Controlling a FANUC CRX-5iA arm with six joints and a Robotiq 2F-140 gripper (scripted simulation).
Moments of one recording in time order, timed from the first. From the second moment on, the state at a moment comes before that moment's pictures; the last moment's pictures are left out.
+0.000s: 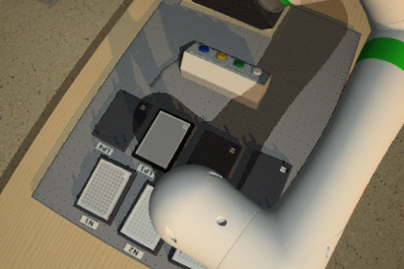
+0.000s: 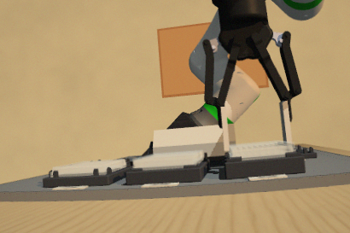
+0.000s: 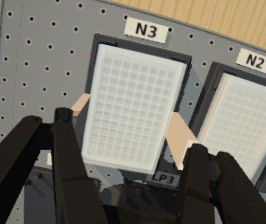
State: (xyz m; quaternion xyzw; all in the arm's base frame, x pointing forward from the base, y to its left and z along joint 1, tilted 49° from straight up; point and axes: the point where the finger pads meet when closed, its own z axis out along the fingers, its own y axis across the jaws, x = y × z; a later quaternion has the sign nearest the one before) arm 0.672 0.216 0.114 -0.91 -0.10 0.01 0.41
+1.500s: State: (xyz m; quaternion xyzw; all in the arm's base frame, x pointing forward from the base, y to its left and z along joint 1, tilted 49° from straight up) arm 0.677 0.181 0.145 -0.91 -0.10 0.01 0.41
